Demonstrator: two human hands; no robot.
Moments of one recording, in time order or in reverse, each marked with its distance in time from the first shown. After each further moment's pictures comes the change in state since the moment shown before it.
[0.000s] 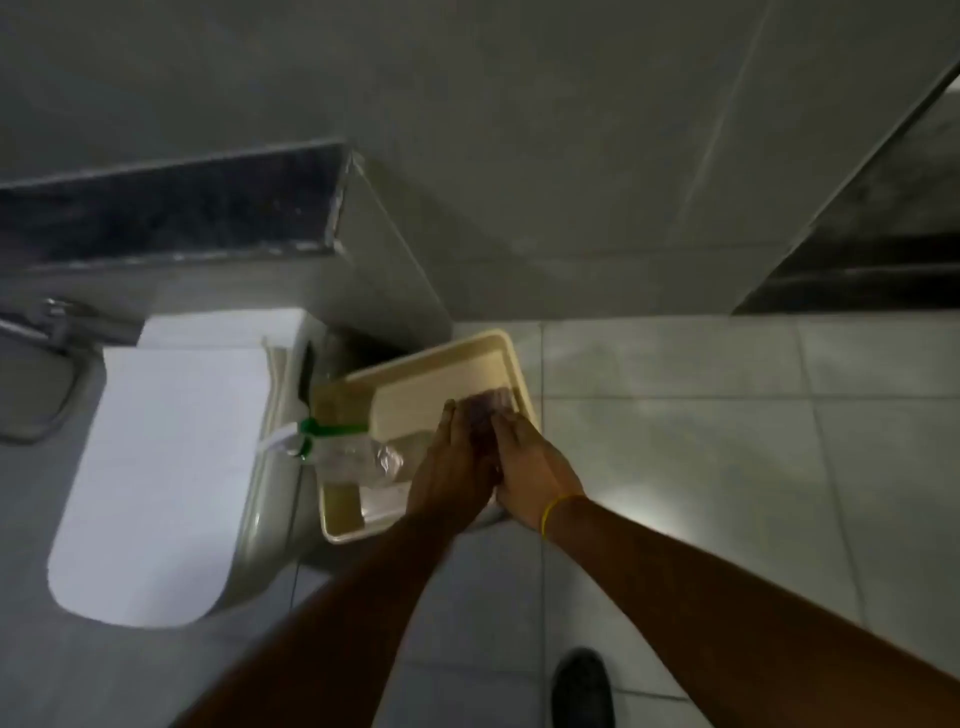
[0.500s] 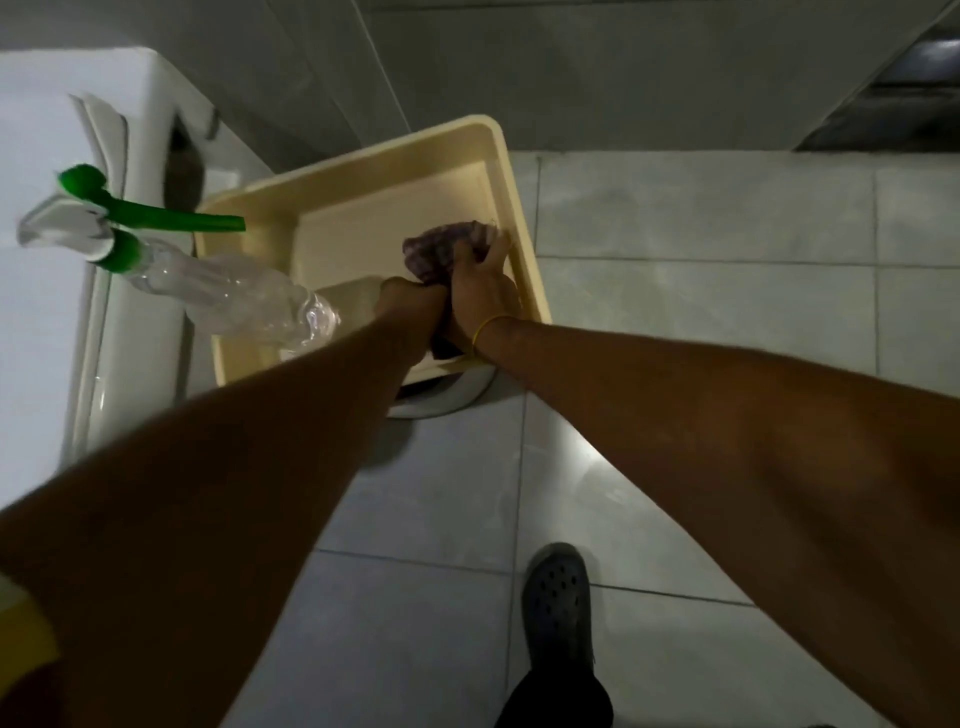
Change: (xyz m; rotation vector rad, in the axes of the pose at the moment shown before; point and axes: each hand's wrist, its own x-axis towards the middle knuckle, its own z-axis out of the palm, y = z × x) left_hand 0.137 -0.094 0.113 -0.513 0.132 -0.616; right_hand 0.129 0.038 0.129 0.243 0.224 0.226
